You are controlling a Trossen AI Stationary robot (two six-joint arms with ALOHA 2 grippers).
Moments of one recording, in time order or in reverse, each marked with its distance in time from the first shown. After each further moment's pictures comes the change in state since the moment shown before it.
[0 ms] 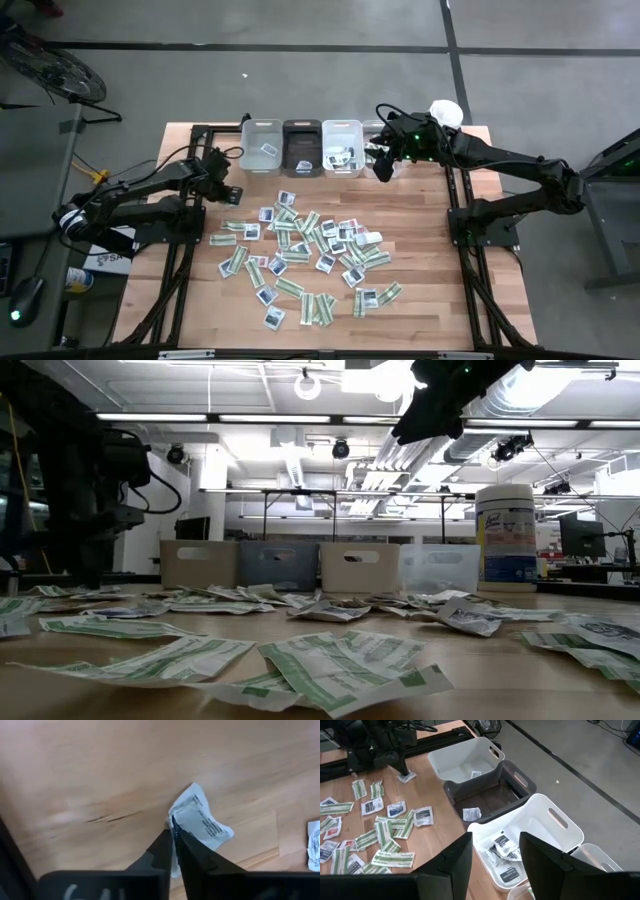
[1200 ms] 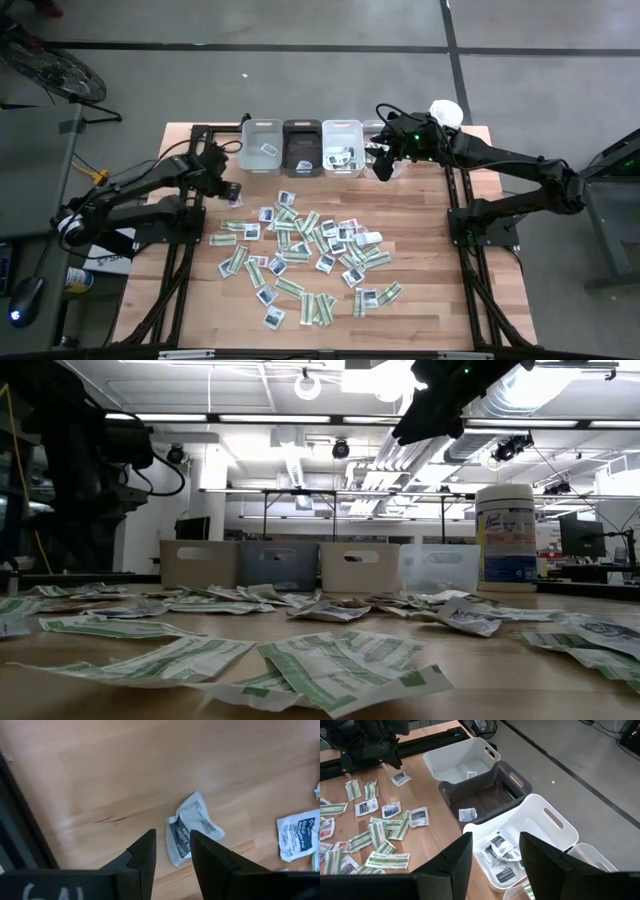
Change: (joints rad) left arm 0.003 -0.058 0.104 -0.142 -0.013 0.029; right arm 0.000 0.000 0.000 0.001 0.022 -0.003
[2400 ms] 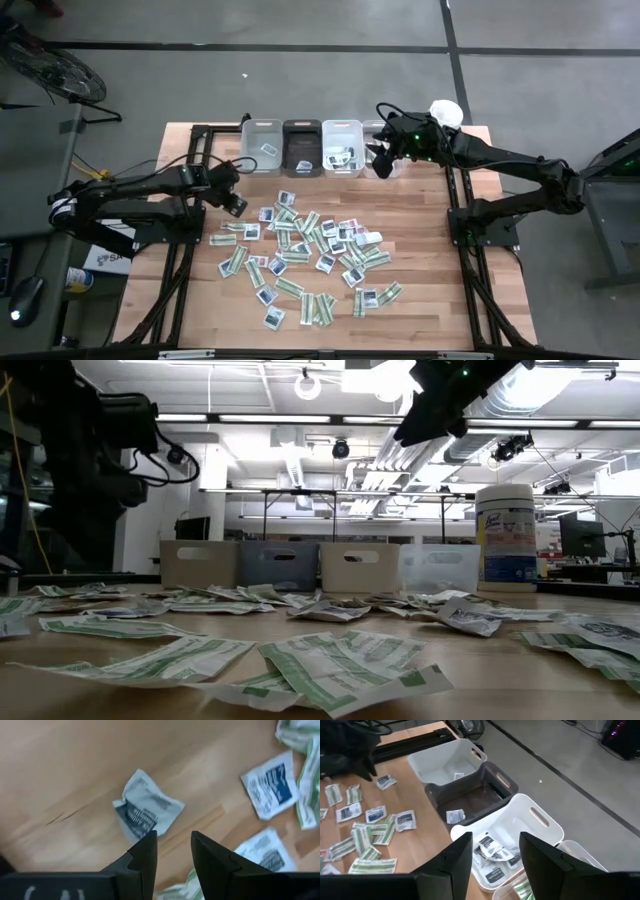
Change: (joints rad) left arm -0.356 -0.003 0.003 0.031 -0.102 -0.103; right arm 0.000 0.000 0.000 0.000 0.065 0.009
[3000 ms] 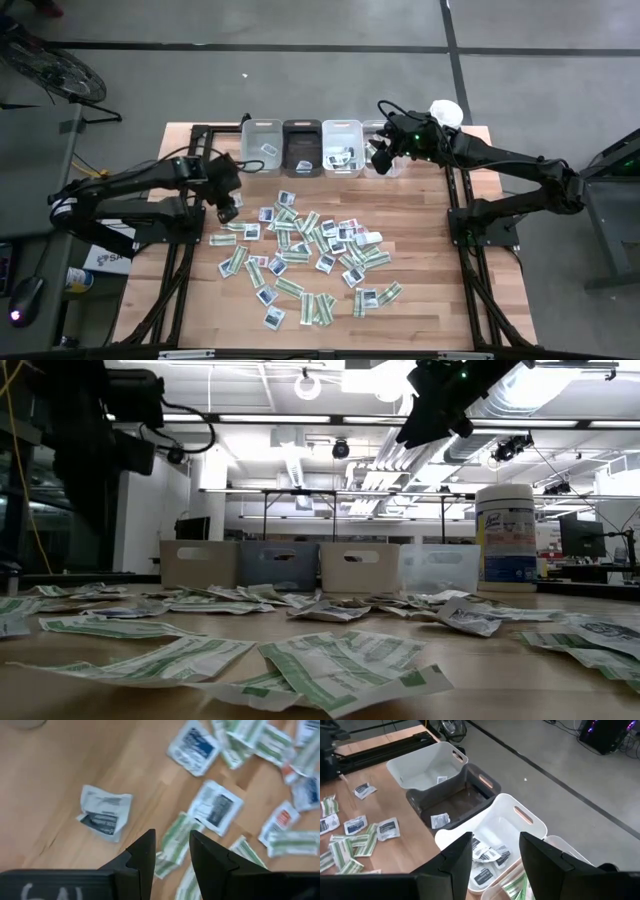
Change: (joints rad) left arm -0.003 -0.001 0.161 -0.184 0.158 0.425; right arm 0.000 0.000 0.000 -0.001 0.089 0.047
